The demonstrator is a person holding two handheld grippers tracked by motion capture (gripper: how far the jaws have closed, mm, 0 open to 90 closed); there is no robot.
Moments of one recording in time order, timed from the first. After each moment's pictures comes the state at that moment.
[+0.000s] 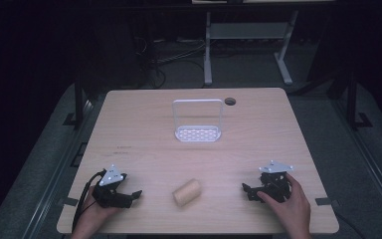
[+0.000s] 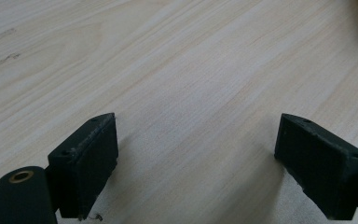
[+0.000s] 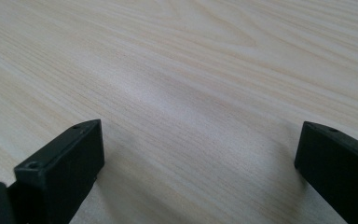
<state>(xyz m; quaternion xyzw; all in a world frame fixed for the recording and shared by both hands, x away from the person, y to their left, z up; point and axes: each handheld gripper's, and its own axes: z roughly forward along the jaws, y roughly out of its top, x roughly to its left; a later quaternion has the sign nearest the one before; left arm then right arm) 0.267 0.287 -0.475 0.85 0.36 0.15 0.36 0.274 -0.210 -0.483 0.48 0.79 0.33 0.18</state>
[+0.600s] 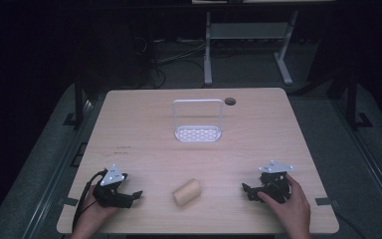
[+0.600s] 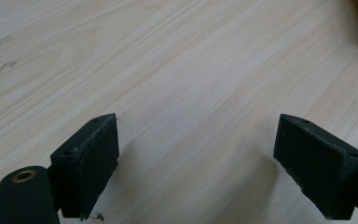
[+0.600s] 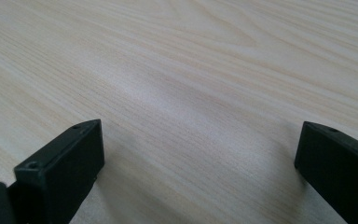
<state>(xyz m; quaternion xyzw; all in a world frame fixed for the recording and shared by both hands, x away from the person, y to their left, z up) 0.265 0.283 -0.468 0.85 0.34 0.16 0.36 0.274 -0.210 -0.483 0.48 0.79 0.33 0.18</state>
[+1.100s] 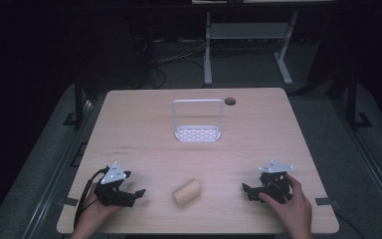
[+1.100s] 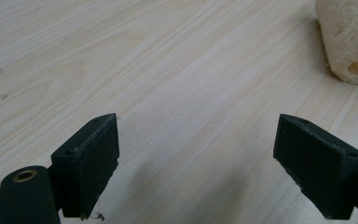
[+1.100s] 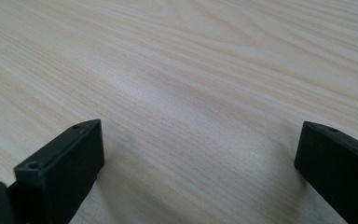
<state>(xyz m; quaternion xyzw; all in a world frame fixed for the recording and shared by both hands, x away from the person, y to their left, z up) 0.266 0.272 -0.454 0.85 0.33 0.15 0.37 0.274 -0.210 -0.483 0.47 0.80 0.33 0.18</state>
